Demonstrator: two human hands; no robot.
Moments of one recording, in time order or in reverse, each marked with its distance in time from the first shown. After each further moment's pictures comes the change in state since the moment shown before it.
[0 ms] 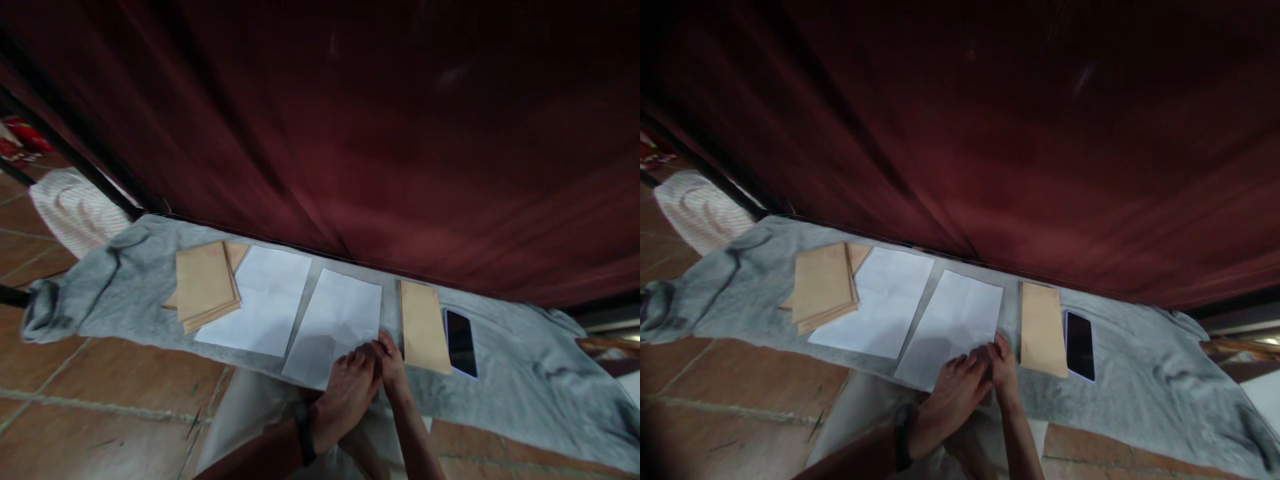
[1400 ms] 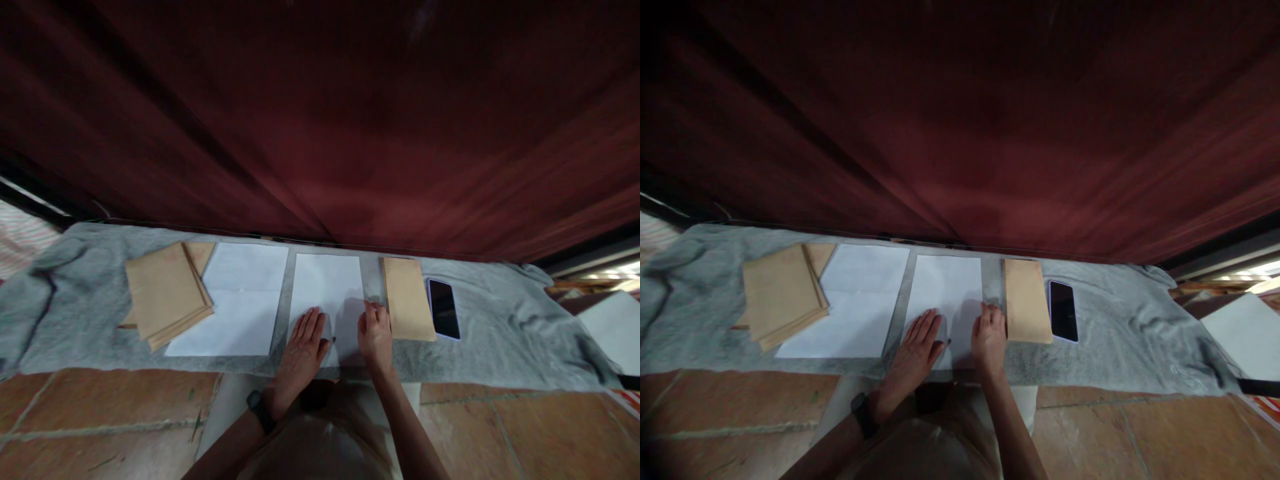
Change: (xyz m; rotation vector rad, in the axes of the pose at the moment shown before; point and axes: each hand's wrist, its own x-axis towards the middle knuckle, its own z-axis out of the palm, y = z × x) left_hand -0.009 -0.097 0.017 0.112 0.157 0.034; right_hand -0.002 -0.016 0.012 -0.710 0.177 -0.399
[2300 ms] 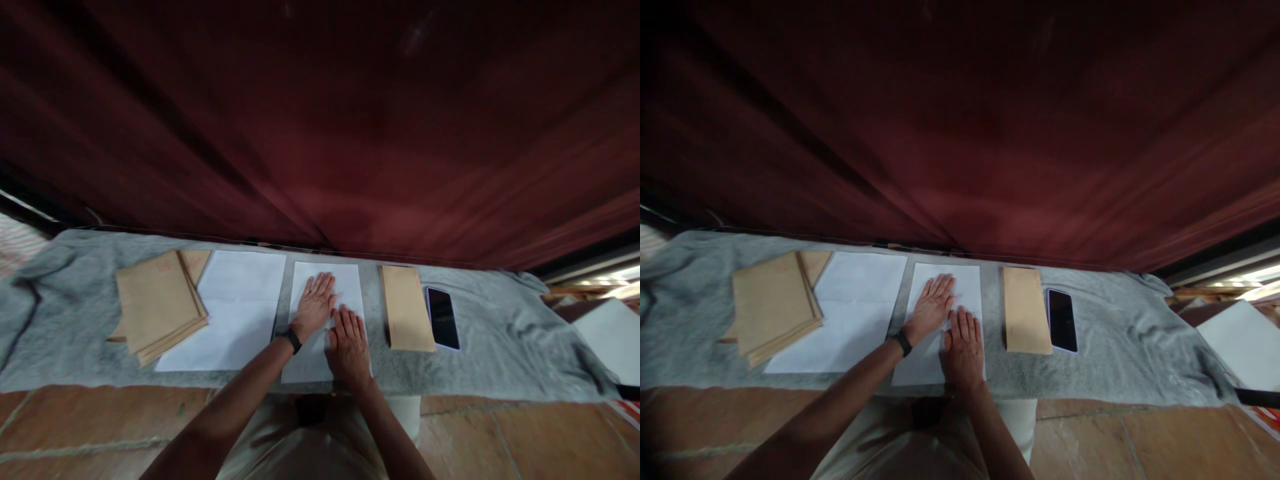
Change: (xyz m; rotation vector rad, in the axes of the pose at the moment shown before) left_hand 0.132 -0.030 0.015 0.030 -0.023 0.022; right_hand -0.016 -0.039 0.025 -0.186 -0.147 -0.282
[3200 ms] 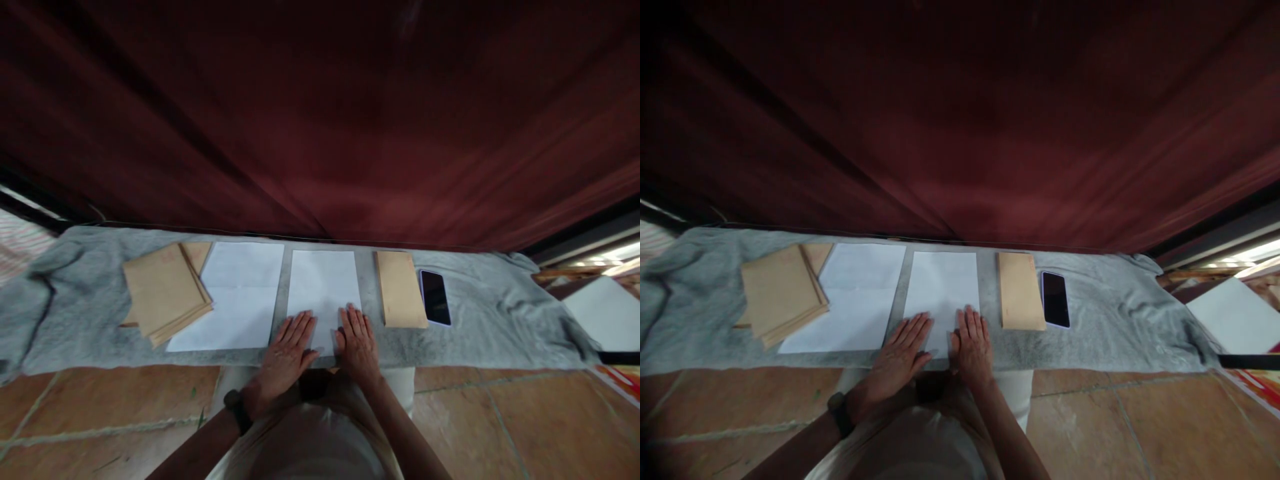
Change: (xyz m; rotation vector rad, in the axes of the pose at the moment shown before) left_hand -0.162 0.002 -0.027 0.079 -0.003 0.206; right_hand -0.050 0.017 -0.015 -0.069 -0.023 -0.014
